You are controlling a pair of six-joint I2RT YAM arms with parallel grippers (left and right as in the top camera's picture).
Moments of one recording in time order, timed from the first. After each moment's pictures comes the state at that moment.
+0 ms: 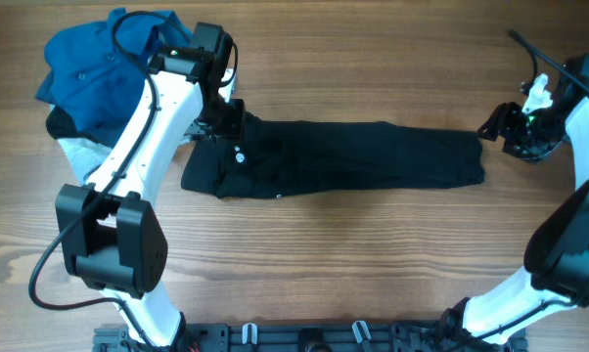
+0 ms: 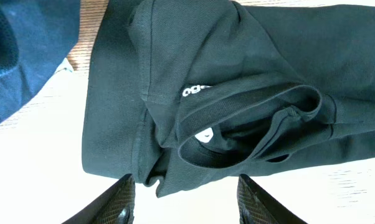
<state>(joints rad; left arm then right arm) -0.25 1.90 1.65 -1.21 0.03 -0.18 -0.41 1.87 1.45 -1.02 -0.26 0.04</state>
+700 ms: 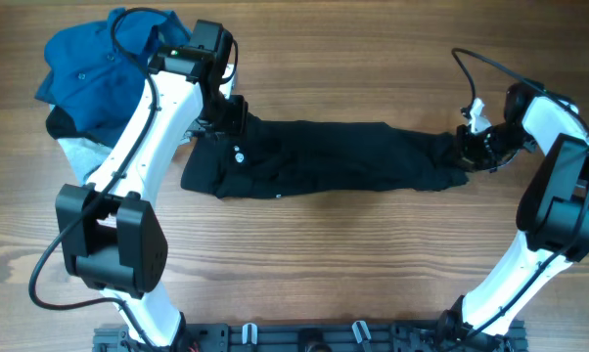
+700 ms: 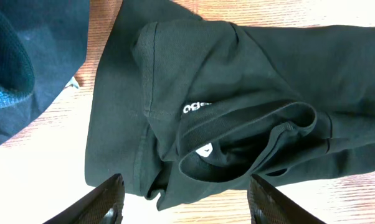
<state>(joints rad) -0.25 1.90 1.65 -1.17 0.02 -0.18 -0.34 2.10 1.38 -1.02 -0.47 -0.14</state>
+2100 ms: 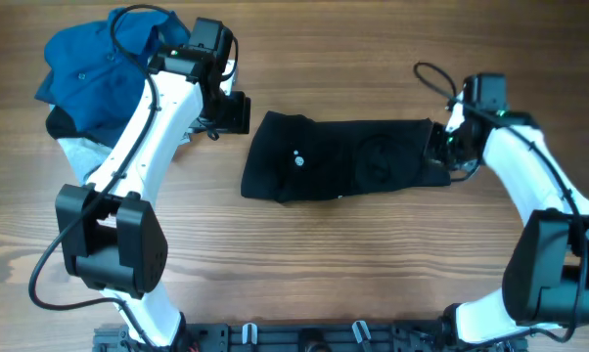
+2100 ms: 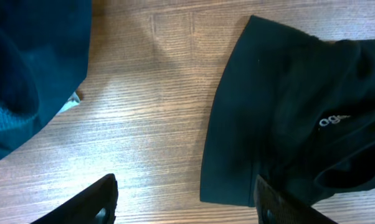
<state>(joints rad) -0.25 1.90 1.65 -1.13 0.02 -0.18 -0.05 1.70 1.05 -0.67 -0.17 0.27</state>
